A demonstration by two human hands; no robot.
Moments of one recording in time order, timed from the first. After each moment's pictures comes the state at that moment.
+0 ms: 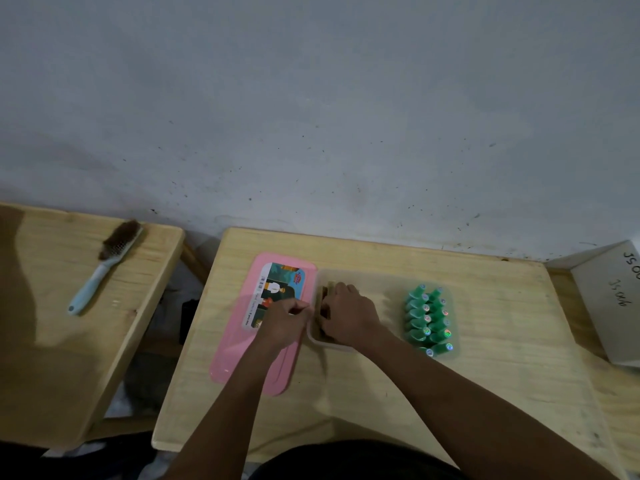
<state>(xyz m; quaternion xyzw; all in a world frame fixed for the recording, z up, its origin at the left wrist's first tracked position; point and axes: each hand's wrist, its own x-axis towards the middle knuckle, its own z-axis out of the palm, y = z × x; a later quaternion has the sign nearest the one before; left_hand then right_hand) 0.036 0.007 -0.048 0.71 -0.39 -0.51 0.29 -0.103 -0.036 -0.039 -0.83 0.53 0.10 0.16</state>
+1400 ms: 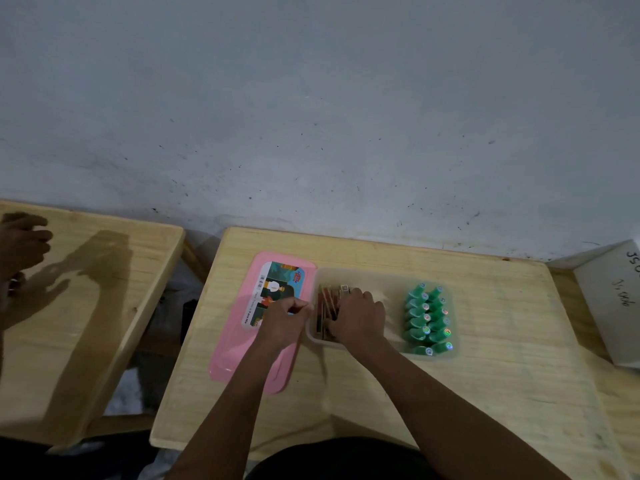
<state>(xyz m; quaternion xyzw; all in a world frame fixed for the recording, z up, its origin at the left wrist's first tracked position) 0.029 0.012 -0.046 0.72 -0.39 -0.49 0.30 -0.110 -0.029 -0.057 -0.75 0.64 0.08 0.12</state>
